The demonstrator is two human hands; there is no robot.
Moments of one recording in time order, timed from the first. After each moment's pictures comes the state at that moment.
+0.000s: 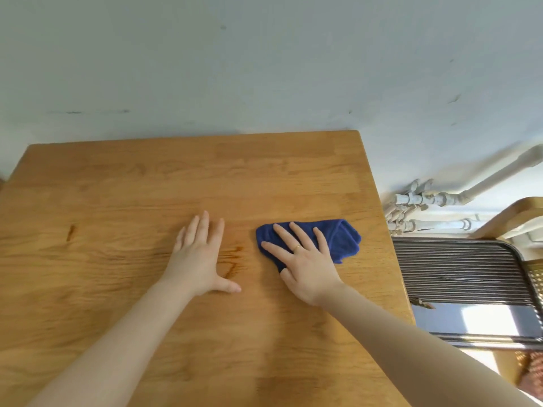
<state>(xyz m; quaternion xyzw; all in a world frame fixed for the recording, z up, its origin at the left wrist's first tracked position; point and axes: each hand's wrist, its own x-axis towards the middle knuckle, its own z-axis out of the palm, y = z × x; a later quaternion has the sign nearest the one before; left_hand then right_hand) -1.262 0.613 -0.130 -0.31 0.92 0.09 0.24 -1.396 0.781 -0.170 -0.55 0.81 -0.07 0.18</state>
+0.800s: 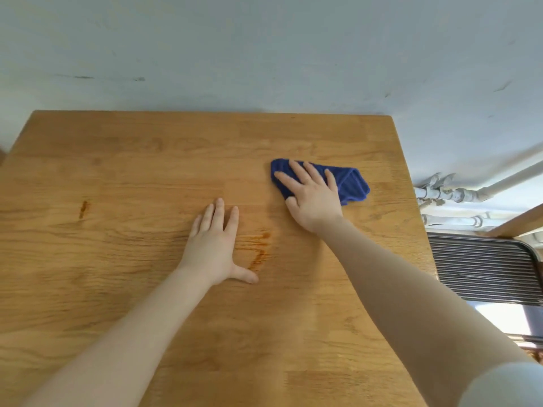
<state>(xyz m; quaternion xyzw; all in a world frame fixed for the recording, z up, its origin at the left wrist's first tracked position) -1.247 0.594 -0.150 -0.30 0.91 0.11 0.24 -1.434 0.683 -0.181 -0.48 0.87 -0.06 0.12</state>
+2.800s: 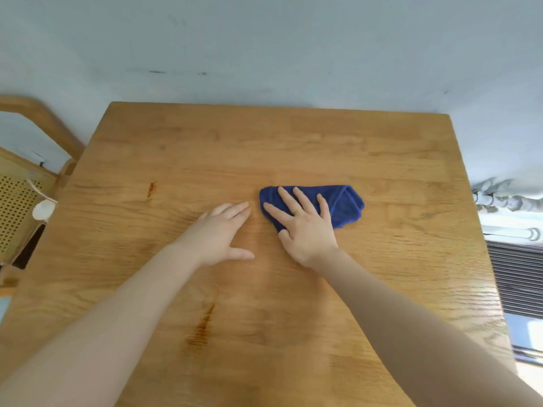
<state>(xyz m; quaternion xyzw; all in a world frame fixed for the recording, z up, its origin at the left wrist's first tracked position) -1.180 0.544 -0.129 -0.24 0.93 0.12 0.25 -1.323 0.668 -0.178 -0.56 0.81 -0.08 0.16</state>
